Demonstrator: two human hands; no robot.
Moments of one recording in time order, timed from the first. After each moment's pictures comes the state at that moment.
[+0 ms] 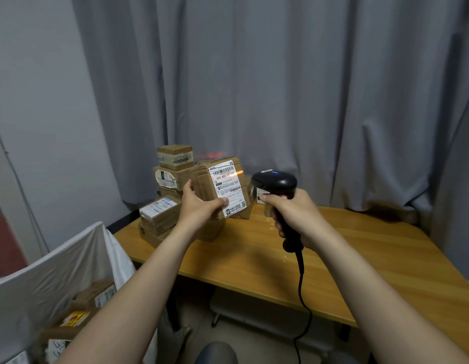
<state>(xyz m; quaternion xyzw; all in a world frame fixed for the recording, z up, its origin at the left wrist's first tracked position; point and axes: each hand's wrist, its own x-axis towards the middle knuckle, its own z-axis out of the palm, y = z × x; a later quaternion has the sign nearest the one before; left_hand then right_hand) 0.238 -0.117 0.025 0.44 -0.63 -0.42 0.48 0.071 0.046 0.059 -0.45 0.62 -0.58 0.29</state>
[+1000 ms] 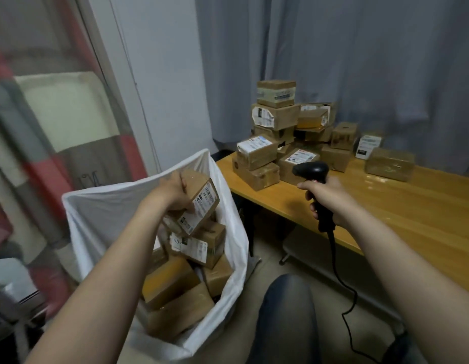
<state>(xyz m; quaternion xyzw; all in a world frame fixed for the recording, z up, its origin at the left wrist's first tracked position) 0.521 -0.089 -0.024 0.74 -0.63 -0.20 0.12 0.178 -0.034 -0.042 -0.45 0.64 -0.44 0.43</state>
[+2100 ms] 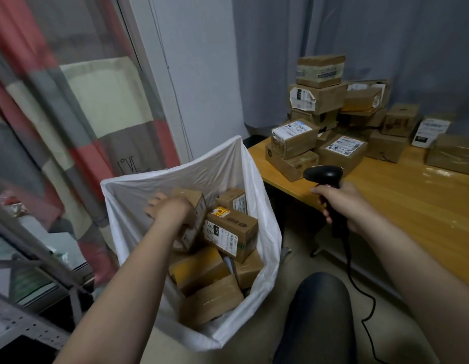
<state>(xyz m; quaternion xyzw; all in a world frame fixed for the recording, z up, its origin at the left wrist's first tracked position) 0.572 -0.096 -0.081 0.87 -0.45 -0.08 -0.15 0.226 -0.067 -0.072 -0.44 0.64 -0.39 0.49</state>
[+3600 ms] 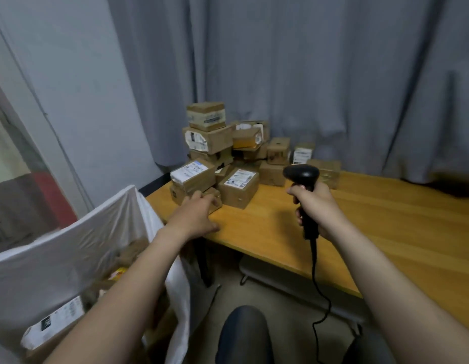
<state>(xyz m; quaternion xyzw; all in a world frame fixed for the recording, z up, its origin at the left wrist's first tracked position) 0.328 -0.142 -0.035 0.53 -0.84 -0.09 0.06 0.074 -0.036 -0.019 -0.38 0.65 -0.55 0.35</state>
